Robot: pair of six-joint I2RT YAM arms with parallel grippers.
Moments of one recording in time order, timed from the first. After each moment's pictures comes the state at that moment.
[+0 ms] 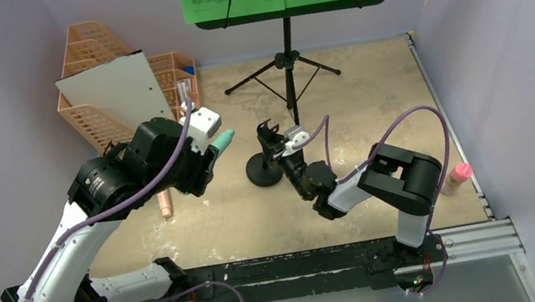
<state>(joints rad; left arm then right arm) -0.85 1.10 1.63 -1.33 -0.19 -0.10 0.96 1.80 0.55 1.49 0.52 0.00</state>
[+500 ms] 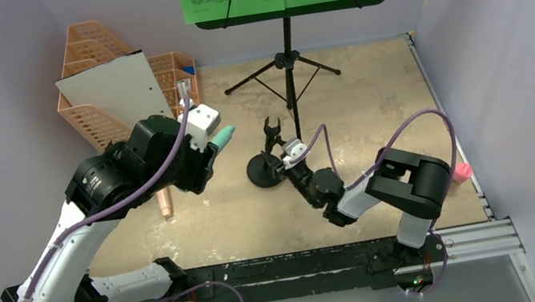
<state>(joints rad) -0.85 1.12 1.66 -1.33 -0.20 -0.10 0.99 1.74 0.46 1.48 0.46 -0.15</state>
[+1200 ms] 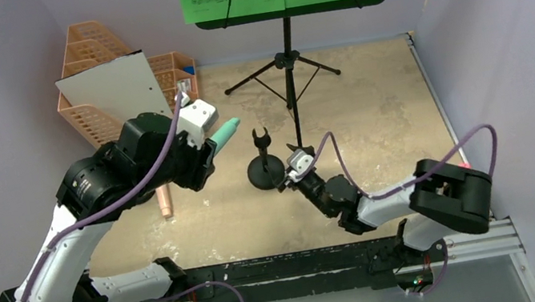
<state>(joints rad) -0.85 1.11 1.70 -1.30 -0.17 -0.07 1.07 1.50 0.34 1.29 0.45 -0.26</state>
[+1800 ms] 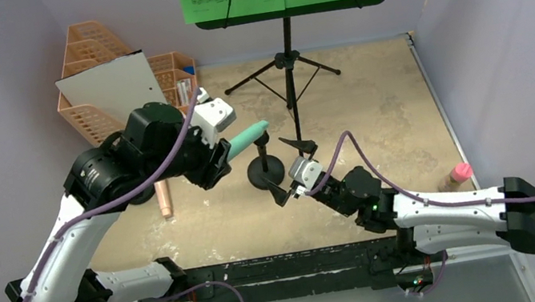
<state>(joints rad) -0.85 1.16 1.76 -1.27 0.02 0.02 1.19 1.01 0.49 0.74 0.28 -0.44</state>
